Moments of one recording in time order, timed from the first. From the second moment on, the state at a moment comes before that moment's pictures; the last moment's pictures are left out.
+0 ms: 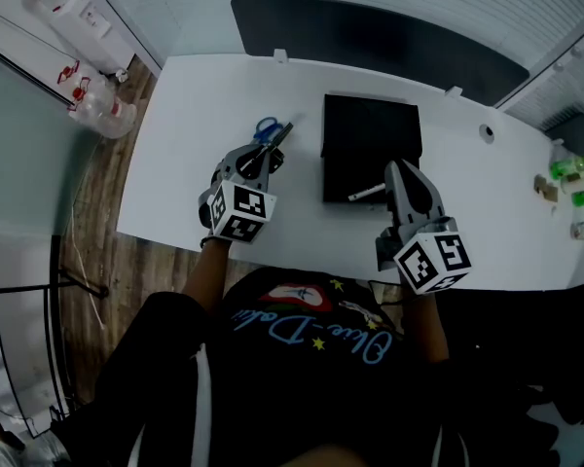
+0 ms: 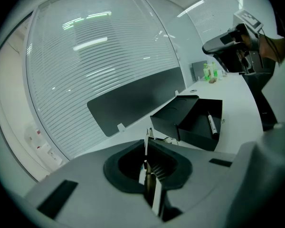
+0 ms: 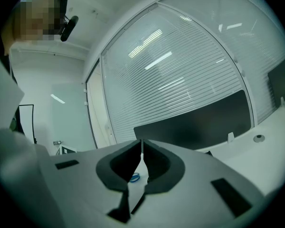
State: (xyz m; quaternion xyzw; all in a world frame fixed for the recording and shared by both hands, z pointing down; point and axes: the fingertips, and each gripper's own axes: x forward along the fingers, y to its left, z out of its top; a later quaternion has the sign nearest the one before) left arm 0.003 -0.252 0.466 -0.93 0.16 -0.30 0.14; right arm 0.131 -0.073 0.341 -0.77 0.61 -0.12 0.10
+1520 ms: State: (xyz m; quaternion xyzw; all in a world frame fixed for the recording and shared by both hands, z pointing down) left arm 0.016 -0.224 0.356 -0.95 0.16 -0.20 0.18; right arm 0.136 -0.070 0.338 -0.77 0.61 -0.11 0.13
